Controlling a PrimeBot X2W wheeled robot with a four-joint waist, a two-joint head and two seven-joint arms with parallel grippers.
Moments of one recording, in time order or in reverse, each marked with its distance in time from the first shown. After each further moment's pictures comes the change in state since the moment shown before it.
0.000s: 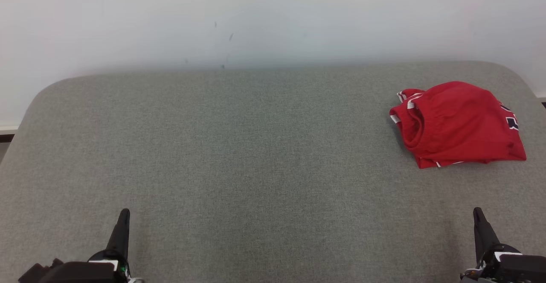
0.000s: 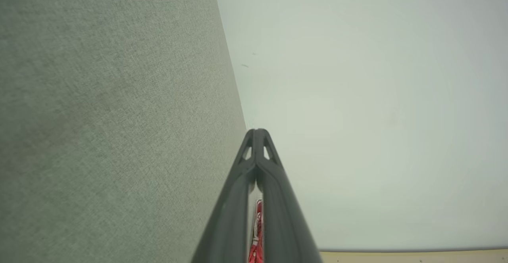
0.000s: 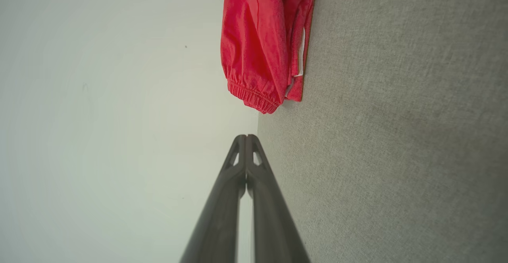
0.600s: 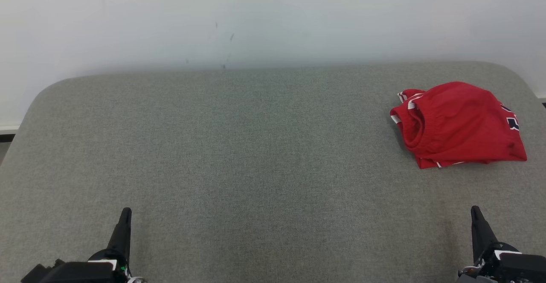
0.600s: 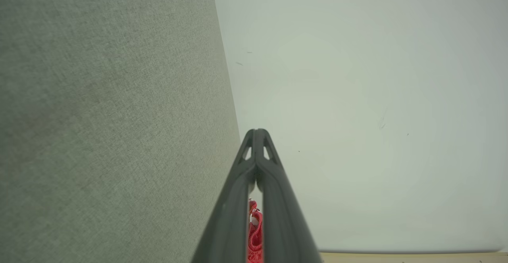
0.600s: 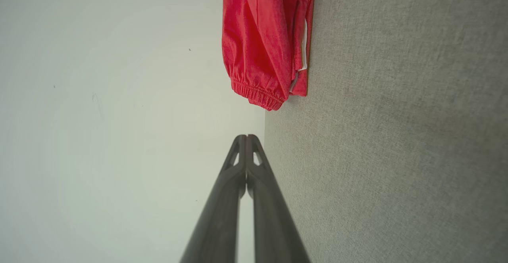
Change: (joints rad) left arm -0.008 -0.008 0.006 0.006 -0.057 -0.008 0.016; right arm -0.015 0.019 -0.015 0.017 0.047 0.010 0.016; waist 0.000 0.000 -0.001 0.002
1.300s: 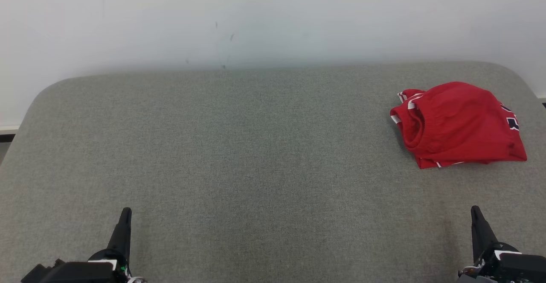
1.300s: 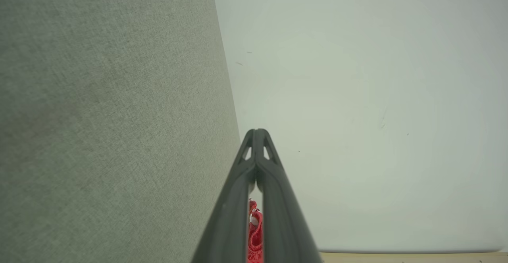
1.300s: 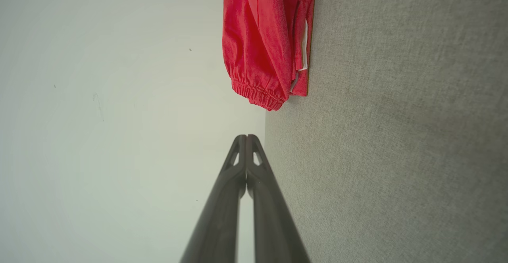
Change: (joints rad) left arm 0.000 0.000 0.000 0.000 0.000 0.000 0.000; right arm 0.000 0.000 0.000 0.001 0.000 0.003 0.000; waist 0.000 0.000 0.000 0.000
